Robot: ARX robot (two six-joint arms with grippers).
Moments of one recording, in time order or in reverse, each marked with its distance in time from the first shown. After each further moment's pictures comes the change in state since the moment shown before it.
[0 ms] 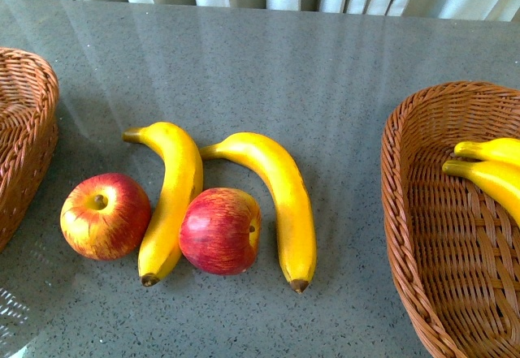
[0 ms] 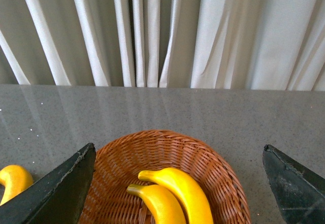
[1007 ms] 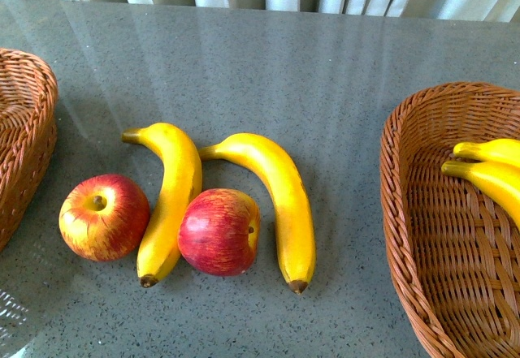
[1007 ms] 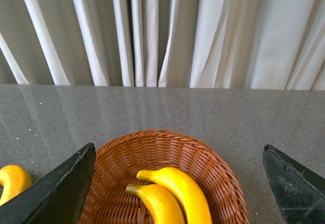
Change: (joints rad) left arm 0.517 -0.878 -0.386 0.187 0.645 0.742; right arm 0.000 0.001 0.000 0.000 -0.001 0.000
